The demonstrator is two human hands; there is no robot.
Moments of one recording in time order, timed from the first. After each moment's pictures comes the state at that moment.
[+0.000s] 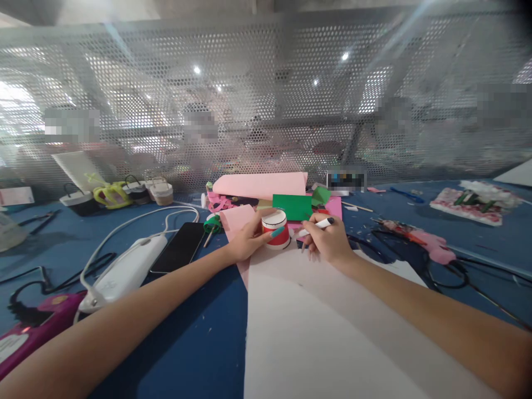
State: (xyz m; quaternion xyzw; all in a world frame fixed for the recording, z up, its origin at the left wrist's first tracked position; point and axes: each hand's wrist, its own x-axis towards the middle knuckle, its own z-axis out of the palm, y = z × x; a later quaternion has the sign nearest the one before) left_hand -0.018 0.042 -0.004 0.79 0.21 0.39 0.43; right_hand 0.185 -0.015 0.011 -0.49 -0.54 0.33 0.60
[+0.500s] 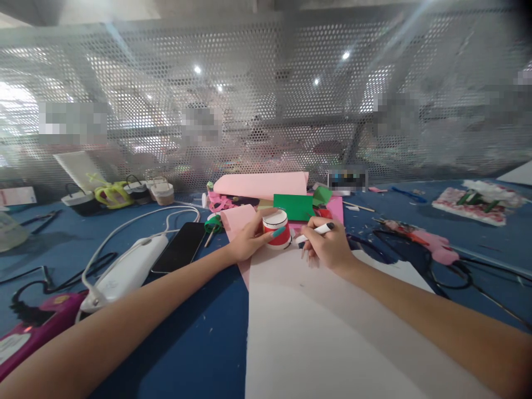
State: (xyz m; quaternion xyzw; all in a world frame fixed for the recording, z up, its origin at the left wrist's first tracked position) left_hand -0.019 0.043 -0.007 0.78 0.21 0.39 0.43; right_hand 0.183 -0.025 0.008 -0.48 -0.60 0.28 0.57
